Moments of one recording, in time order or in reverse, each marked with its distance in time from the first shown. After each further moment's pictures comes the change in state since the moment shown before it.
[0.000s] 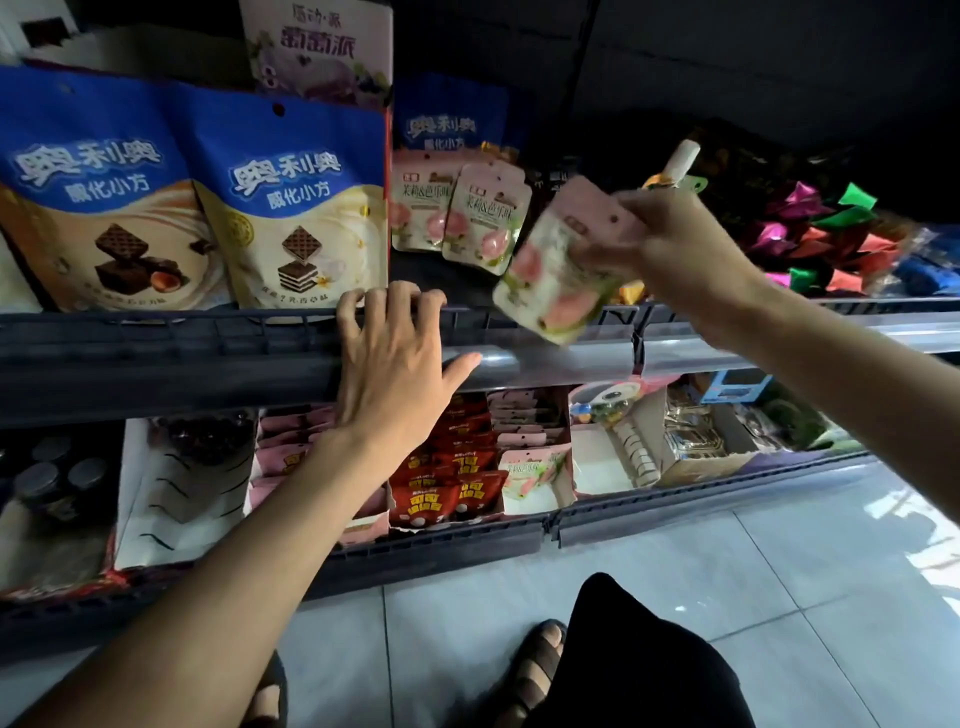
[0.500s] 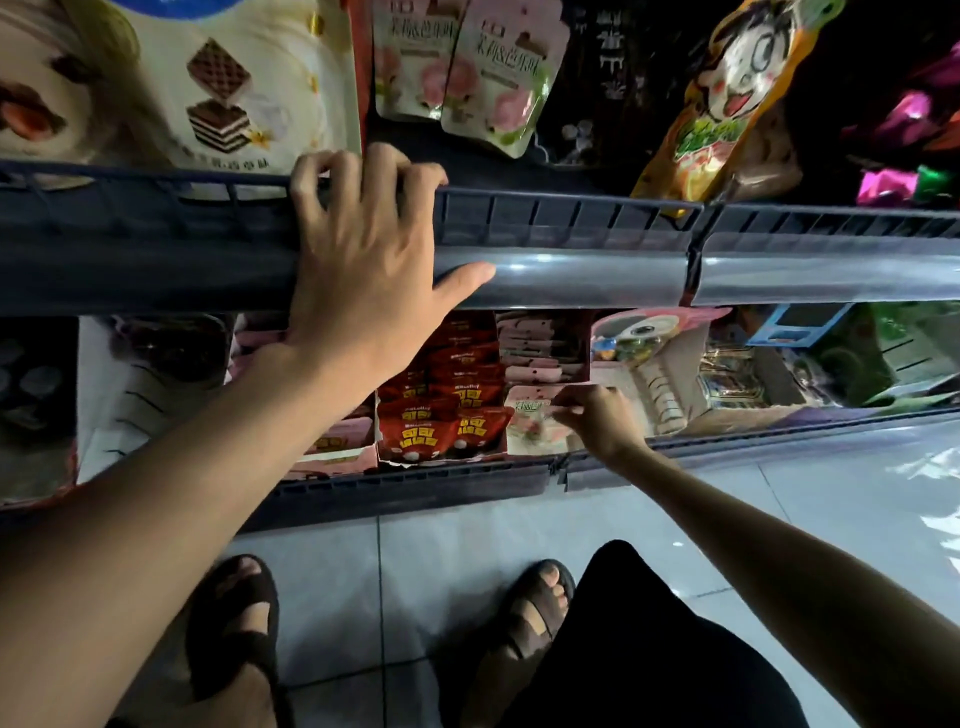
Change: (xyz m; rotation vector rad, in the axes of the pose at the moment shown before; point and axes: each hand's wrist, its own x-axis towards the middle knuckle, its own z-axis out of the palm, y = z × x) left_hand 0.000 0.003 0.019 0.072 0.042 0.006; right_hand -0.048 0.294 0.137 -0.515 -0.196 0.183
